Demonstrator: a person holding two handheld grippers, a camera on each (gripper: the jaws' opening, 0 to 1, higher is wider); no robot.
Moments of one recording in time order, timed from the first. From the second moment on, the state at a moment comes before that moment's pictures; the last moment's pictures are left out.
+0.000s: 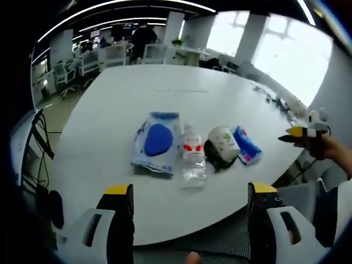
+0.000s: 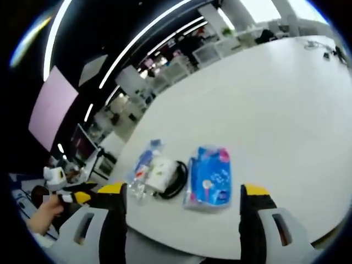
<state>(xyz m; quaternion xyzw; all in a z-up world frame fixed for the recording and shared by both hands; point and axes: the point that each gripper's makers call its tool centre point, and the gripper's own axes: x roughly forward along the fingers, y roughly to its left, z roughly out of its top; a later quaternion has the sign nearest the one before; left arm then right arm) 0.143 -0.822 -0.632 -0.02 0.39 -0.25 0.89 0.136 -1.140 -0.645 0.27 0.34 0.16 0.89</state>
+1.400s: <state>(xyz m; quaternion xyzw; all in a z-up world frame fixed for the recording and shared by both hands) 0.159 -0.841 -0.653 -0.01 0.41 -0.28 0.87 0.149 -1.125 -0.651 0.26 0.35 0.16 0.89</state>
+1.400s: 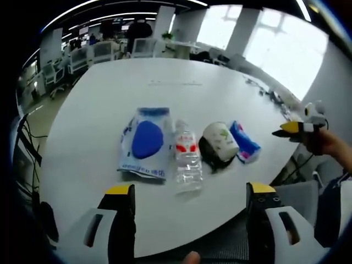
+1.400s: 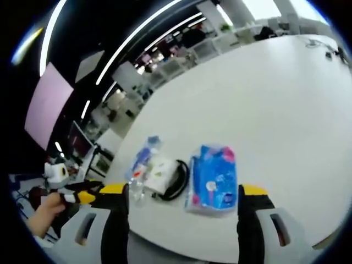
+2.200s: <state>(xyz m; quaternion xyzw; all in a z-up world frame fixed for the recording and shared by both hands) 0.169 -0.861 -0.672 -0.01 0.43 -0.31 0.85 0.149 -1.120 -0.651 0.27 0.36 0.15 0.88</state>
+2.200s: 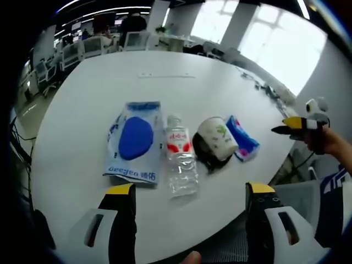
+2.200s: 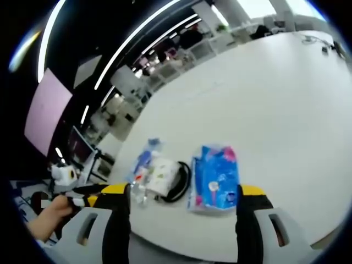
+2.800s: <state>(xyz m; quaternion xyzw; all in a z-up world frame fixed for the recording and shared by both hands) 0.176 -0.874 -0.693 0.01 0.46 -0.33 0.82 0.155 -1.102 -0.653 0.26 0.36 0.17 0.88</state>
